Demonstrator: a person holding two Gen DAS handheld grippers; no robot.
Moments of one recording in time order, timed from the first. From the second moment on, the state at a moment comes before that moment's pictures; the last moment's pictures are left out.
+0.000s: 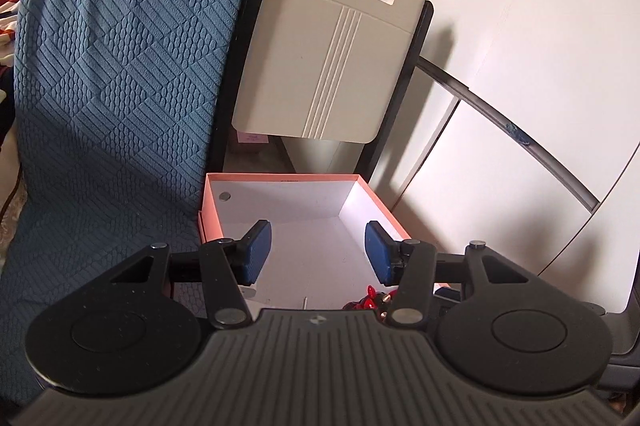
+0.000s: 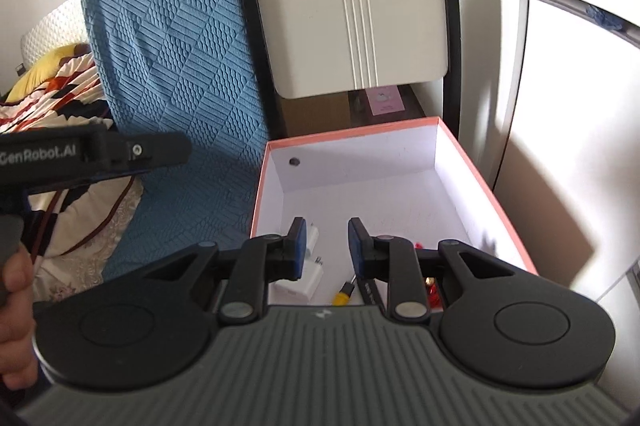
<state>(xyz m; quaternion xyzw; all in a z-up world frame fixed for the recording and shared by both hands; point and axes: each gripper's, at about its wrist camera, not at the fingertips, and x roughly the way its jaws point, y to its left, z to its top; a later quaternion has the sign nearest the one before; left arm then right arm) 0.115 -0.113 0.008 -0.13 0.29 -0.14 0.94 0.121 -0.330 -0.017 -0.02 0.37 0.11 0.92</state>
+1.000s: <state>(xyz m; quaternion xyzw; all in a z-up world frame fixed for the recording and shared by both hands) 0.073 -0.093 -0.017 -0.11 0.31 -0.15 0.93 0.067 -0.328 -0.035 -0.02 0.38 0.07 0.92</state>
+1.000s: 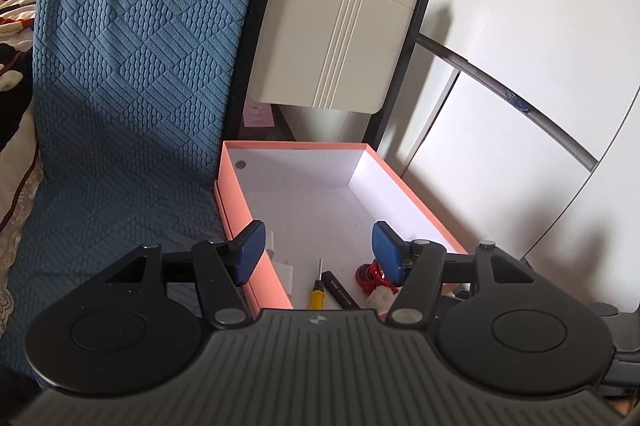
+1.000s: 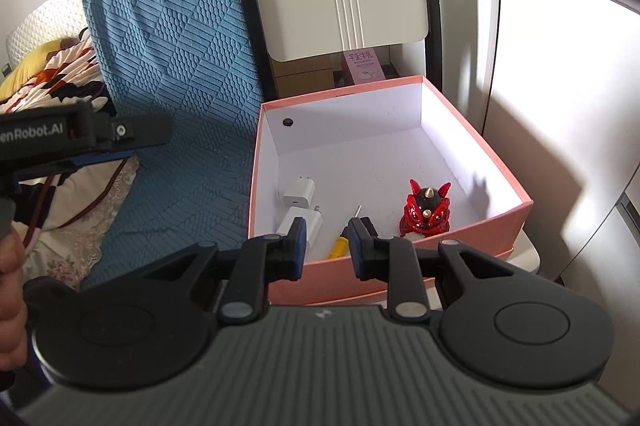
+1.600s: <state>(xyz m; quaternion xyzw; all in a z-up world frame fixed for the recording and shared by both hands) 0.066 -0.096 -0.028 -0.08 0.32 -0.15 0.93 0.054 -0.342 -0.036 -0.01 0.38 0.02 0.93</state>
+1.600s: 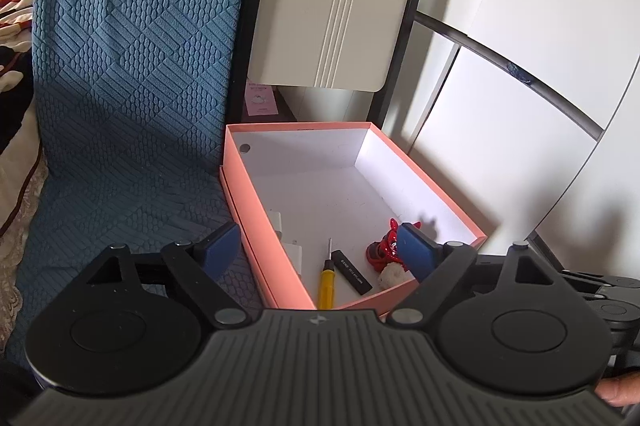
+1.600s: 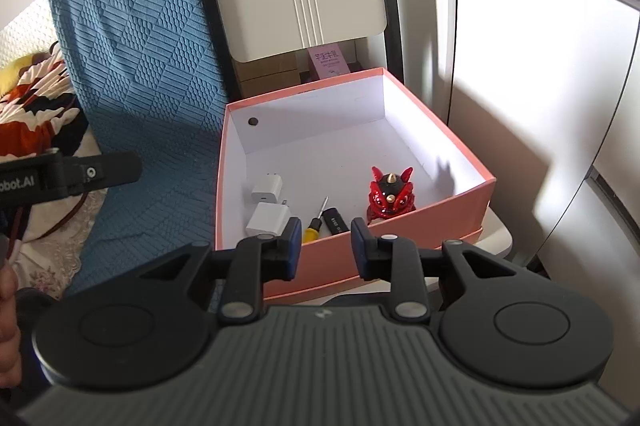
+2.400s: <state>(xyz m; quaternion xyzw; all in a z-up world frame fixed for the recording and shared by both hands) 0.068 -0.084 -0.029 -0.09 0.34 -0.13 0.93 0.061 -0.337 -0.033 -0.03 0.38 0.02 0.93</state>
